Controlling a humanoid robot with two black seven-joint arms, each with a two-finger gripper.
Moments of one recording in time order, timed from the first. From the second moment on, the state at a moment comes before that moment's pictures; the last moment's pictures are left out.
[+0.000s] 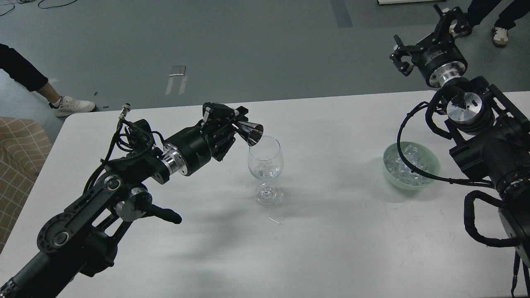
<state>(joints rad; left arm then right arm) -0.39 0.32 -1.00 -1.53 0.81 -0.16 0.20 0.91 -0.13 1.30 0.41 -0.28 0.32 0.11</state>
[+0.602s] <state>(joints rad) -0.42 0.34 -0.98 -1.54 0.86 -0.16 0.20 0.91 -0.14 1.30 0.41 -0.28 0.32 0.11</state>
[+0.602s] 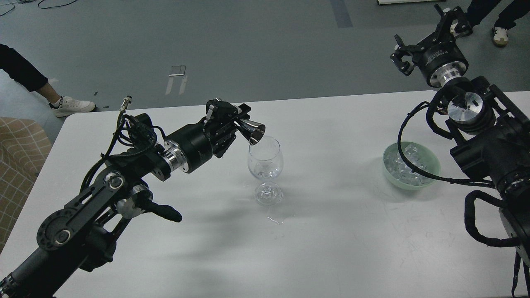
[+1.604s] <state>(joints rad) -0.46 0.39 -0.98 -1.57 0.98 -0.18 0.21 0.91 -0.15 1.31 0.41 -0.28 0.32 0.11</state>
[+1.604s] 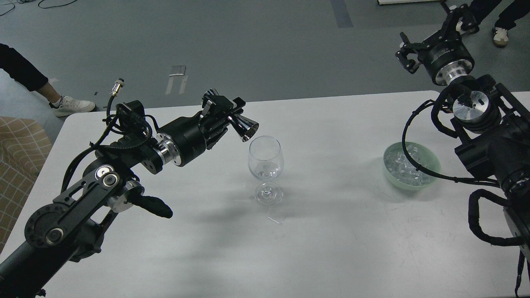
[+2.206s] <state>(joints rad) -0.47 0.39 -0.98 -1.62 0.98 -0.18 0.24 0.91 -0.16 1.31 0.41 -0.28 0.32 0.11</state>
